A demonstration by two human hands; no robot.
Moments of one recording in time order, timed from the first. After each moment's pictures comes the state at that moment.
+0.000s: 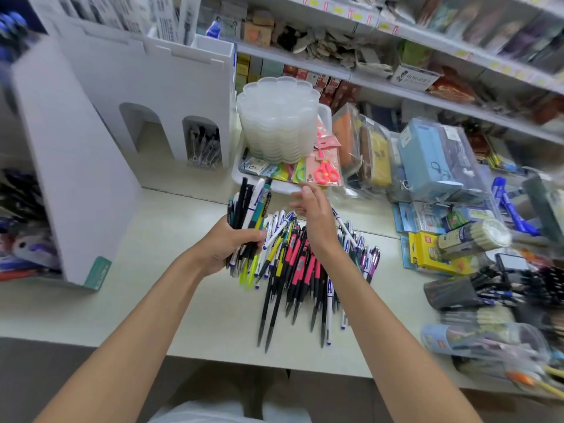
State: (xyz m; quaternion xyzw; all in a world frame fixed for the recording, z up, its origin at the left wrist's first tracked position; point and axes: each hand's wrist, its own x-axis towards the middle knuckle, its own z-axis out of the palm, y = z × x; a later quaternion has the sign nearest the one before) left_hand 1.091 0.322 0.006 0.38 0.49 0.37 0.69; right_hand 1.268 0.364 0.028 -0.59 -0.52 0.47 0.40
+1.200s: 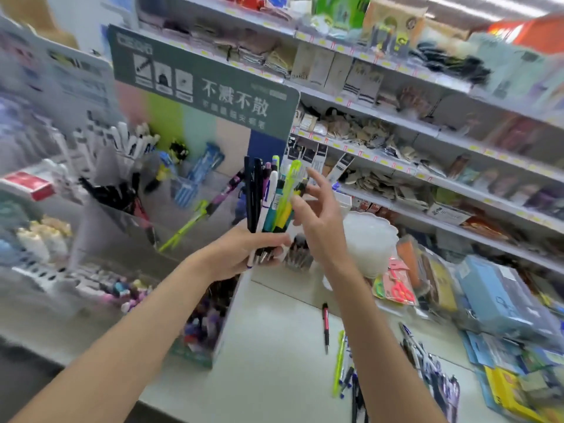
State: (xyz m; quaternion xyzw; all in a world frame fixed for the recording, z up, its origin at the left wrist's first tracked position) left_hand 0.873 0.295 0.174 0.45 0.38 0.50 0.63; right_hand 1.017 0.343 0.207 -0.38 -0.70 0.39 0.46
